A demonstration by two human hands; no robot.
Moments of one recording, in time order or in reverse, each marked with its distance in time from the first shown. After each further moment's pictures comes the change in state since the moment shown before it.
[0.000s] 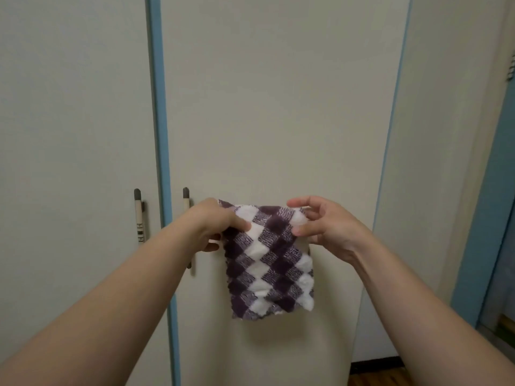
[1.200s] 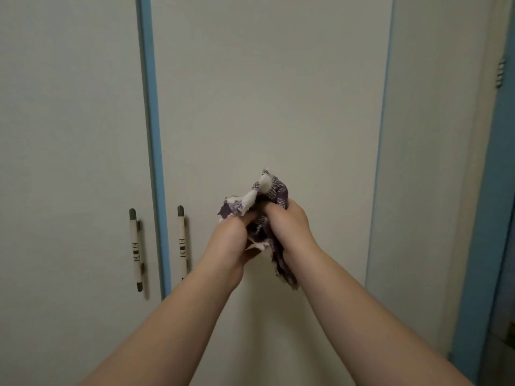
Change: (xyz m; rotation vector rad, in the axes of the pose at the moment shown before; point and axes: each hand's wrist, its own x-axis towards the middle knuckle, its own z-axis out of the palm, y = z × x) left_hand -0.018 0.007 0.056 -0.680 0.022 0.280; right_hand 0.046 0.000 0.062 -0.026 0.411 -0.053
